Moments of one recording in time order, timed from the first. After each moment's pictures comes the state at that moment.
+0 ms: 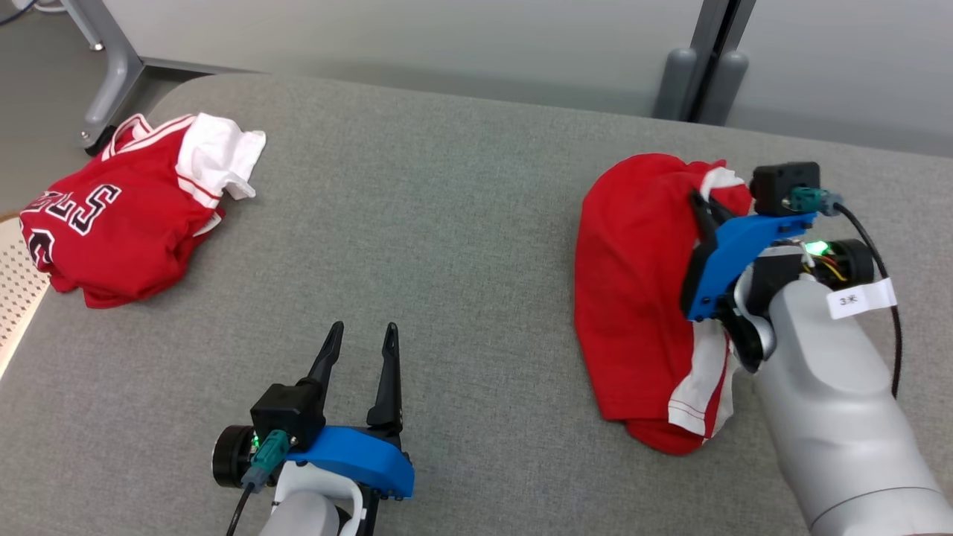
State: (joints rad) left arm -0.21 0.05 -0.34 0.41 -0.34 0.01 -0.26; right arm -0.80 -0.05 -0.05 0.96 0.01 0.13 0.03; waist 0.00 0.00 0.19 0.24
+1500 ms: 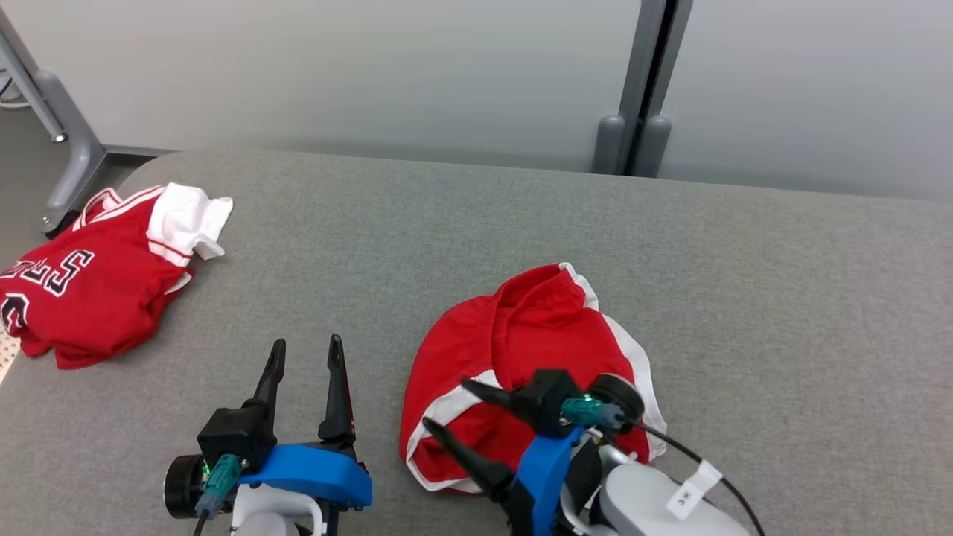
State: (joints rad) left arm -0.14 0.05 -0.20 0.35 -0.29 0.02 -0.26; right arm -0.51 -0.09 0.88 0.50 0.46 0.13 0.00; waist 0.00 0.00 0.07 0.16
